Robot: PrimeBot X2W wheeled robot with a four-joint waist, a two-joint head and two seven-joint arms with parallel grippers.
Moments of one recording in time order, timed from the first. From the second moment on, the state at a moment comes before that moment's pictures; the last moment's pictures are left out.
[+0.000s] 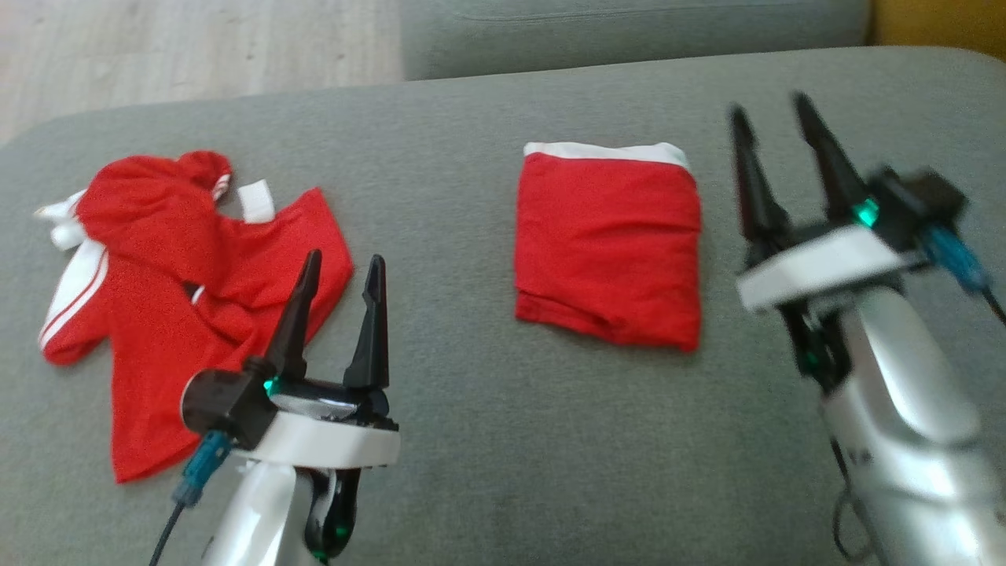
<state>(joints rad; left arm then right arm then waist) -0.19 0.05 -0.25 0.18 -0.31 -0.11 -0.26 -0.54 -0.15 0.25 0.49 0.33 0.12 -0.25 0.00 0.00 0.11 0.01</state>
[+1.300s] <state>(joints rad) -0.14 0.05 -0.22 0.16 -0.27 -0.12 -0.26 -0.19 -0.05 -0.01 0.32 0.11 0.12 -0.25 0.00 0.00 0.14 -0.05</state>
